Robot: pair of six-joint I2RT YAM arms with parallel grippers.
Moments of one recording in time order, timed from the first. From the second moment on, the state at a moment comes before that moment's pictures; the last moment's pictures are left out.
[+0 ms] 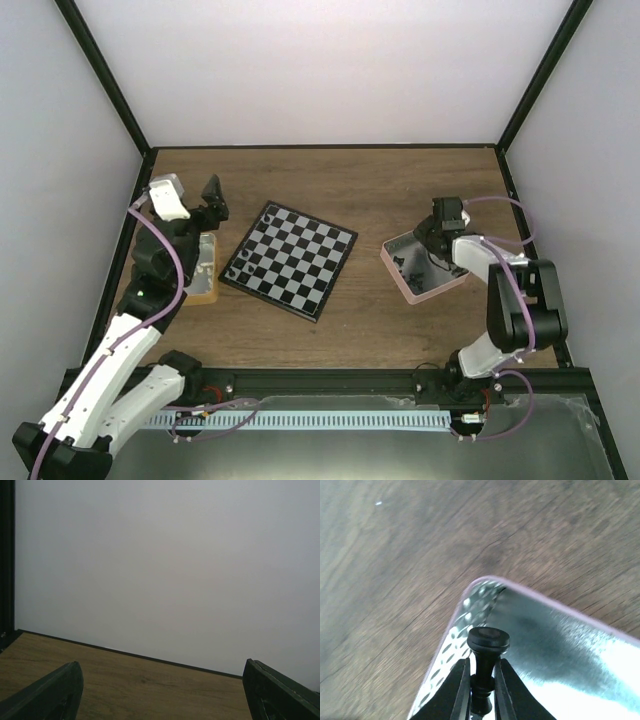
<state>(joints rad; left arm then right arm) -0.40 0.76 0.78 0.04 -0.37 -0.29 0.09 1.59 0.82 -0.14 0.08 0.86</state>
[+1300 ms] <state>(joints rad) -0.40 1.35 0.82 0.15 0.92 -0.85 0.55 1.44 0.91 0.16 -0.88 0.34</state>
